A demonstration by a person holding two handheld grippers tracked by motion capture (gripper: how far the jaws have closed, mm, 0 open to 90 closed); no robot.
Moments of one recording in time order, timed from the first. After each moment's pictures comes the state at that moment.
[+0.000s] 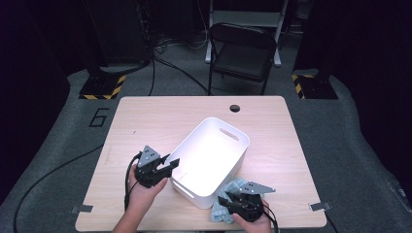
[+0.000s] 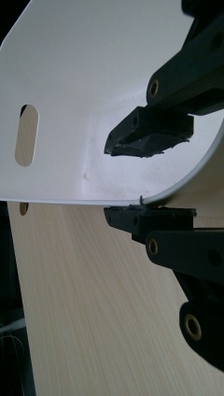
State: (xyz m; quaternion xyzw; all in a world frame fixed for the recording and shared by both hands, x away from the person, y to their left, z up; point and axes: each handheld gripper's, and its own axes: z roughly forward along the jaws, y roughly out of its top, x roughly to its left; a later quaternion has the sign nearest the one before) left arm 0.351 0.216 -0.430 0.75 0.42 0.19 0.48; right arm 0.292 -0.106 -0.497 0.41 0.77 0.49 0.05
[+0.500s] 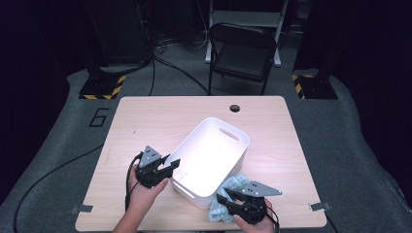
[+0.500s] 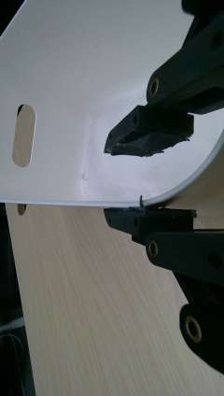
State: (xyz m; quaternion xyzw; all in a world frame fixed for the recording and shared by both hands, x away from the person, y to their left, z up) left arm 0.351 0.214 -0.429 0.75 0.42 0.19 0.47; right arm 0.273 -0.102 -0.451 0.37 0.75 0.53 0.08
